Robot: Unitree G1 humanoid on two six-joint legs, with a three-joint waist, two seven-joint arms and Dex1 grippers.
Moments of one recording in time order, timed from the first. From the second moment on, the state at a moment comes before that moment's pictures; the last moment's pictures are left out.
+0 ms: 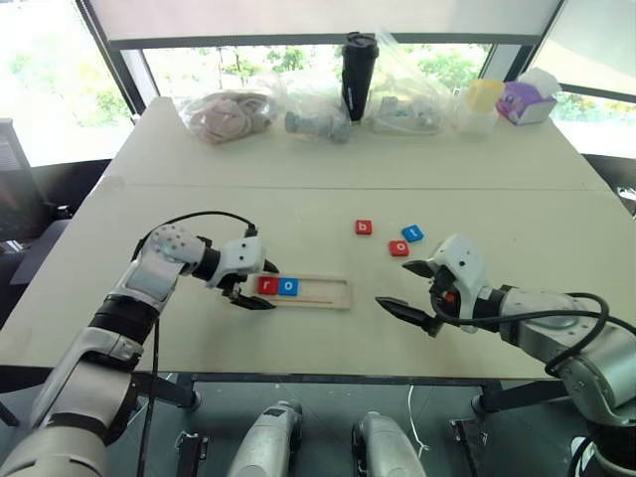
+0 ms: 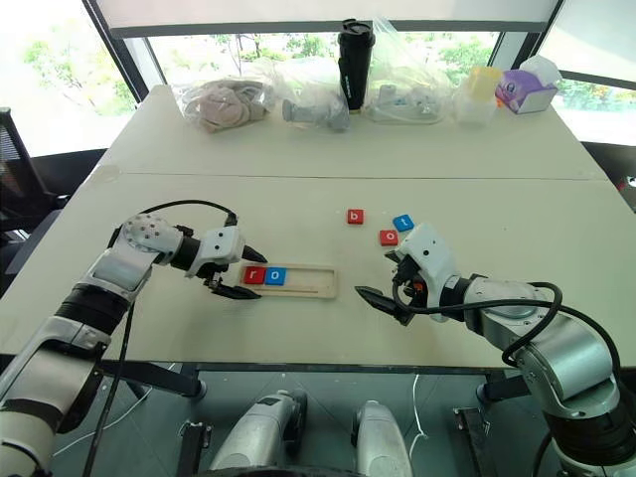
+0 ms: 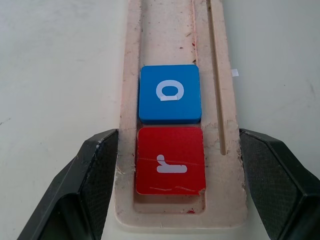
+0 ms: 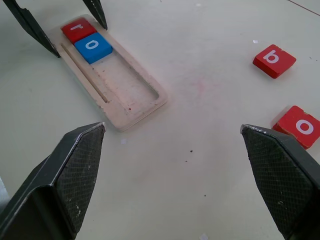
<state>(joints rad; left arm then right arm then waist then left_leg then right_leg) -0.70 0.65 -0.33 0.47 -0.02 -0.03 -1.39 -0.17 -0.76 -0.06 -0.63 0.59 0.95 0.57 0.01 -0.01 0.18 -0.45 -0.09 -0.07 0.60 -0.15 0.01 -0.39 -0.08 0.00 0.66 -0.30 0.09</state>
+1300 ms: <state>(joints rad) -0.37 0.71 0.33 -0.35 -0.62 0.84 -0.82 -0.94 -0.06 -0.01 0.49 0.20 0.95 0.02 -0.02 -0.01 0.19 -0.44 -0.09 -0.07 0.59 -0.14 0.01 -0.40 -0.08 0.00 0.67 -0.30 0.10</state>
